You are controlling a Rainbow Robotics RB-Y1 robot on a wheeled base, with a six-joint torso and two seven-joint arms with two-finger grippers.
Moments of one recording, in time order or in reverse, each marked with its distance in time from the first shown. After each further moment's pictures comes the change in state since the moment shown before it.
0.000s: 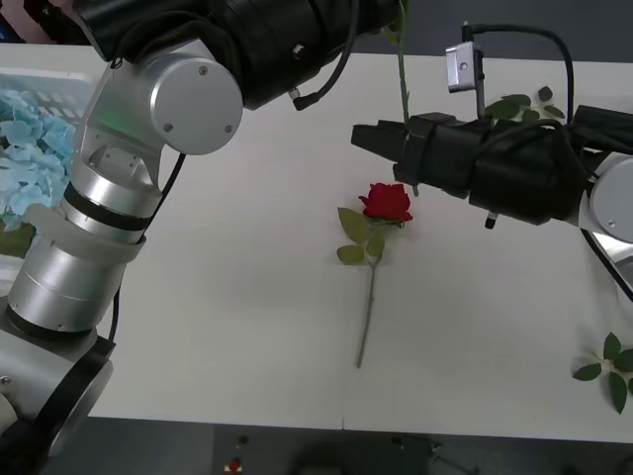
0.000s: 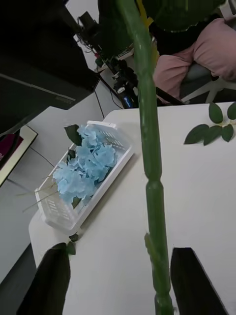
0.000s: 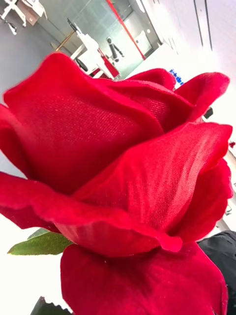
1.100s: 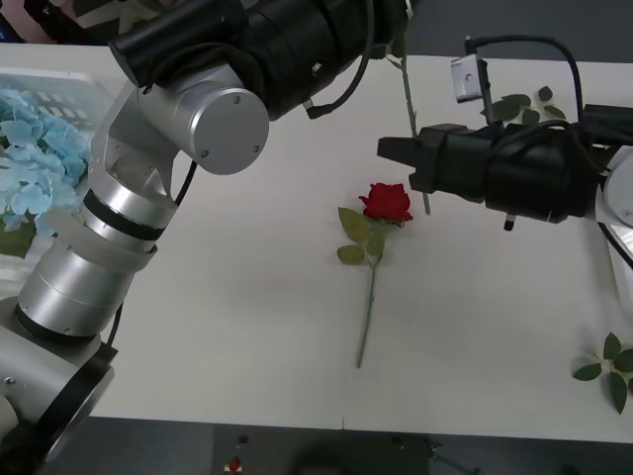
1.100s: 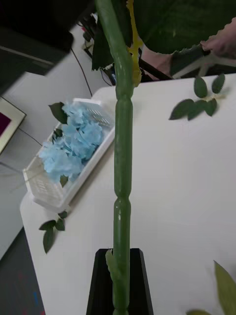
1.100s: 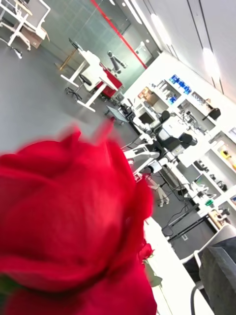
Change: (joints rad) right arm -0.011 -0.087 0.000 0.054 -0.035 0.080 0.000; left arm 0.000 0.000 -0.070 0.039 -0.109 -0.119 0.000
